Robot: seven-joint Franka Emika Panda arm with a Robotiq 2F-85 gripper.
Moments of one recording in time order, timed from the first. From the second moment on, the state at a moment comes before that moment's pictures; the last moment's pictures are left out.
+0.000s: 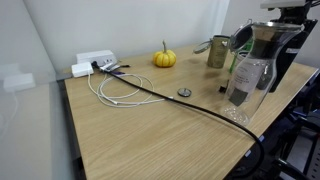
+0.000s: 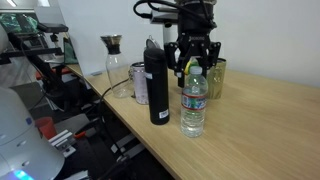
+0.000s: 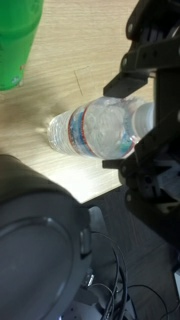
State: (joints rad) arm -0.33 -0.19 -0.13 -2.47 -0.23 2.22 1.59
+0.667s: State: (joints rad) arm -0.33 -0.21 -0.13 -2.47 -0.40 2.23 1.70
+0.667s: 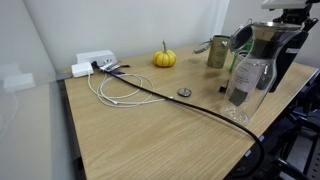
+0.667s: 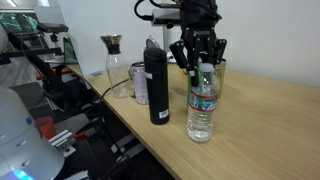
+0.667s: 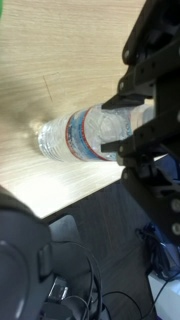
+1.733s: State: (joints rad) arm -0.28 -0.50 0.07 -2.34 -0.59 2.25 2.01
